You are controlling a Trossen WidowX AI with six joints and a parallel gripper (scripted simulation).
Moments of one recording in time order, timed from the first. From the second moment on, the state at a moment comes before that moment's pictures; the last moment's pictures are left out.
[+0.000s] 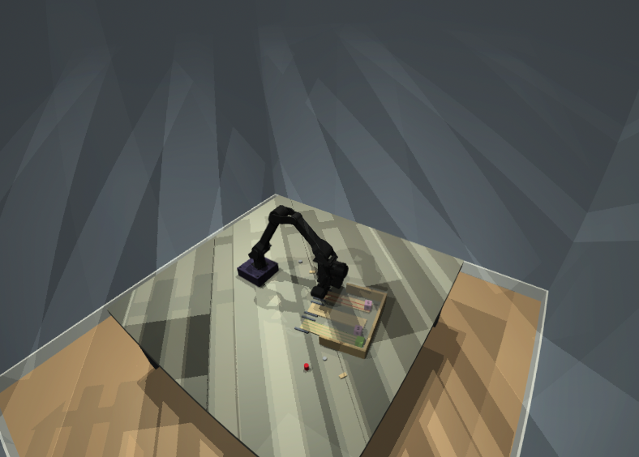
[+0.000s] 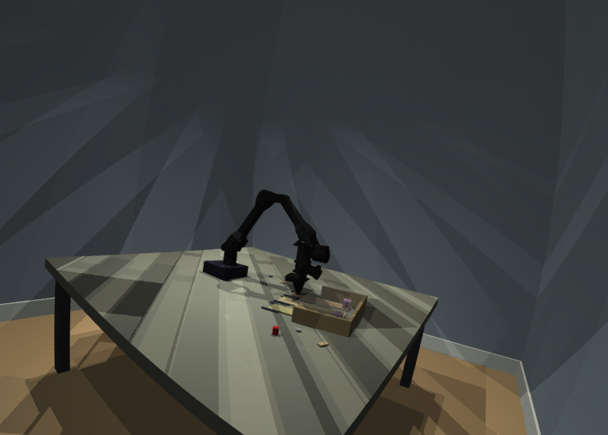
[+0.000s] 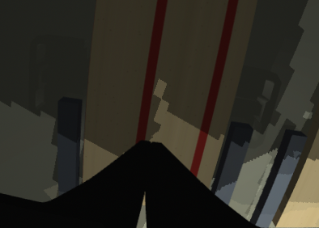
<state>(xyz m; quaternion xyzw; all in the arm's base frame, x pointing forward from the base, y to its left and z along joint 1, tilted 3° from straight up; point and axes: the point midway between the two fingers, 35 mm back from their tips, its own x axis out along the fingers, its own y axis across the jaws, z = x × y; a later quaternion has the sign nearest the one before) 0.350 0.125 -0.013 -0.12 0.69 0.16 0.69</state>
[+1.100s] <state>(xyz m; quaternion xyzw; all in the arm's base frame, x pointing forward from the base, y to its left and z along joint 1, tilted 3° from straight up) 0.316 0.111 -0.015 -0.12 0.69 0.16 0.70</state>
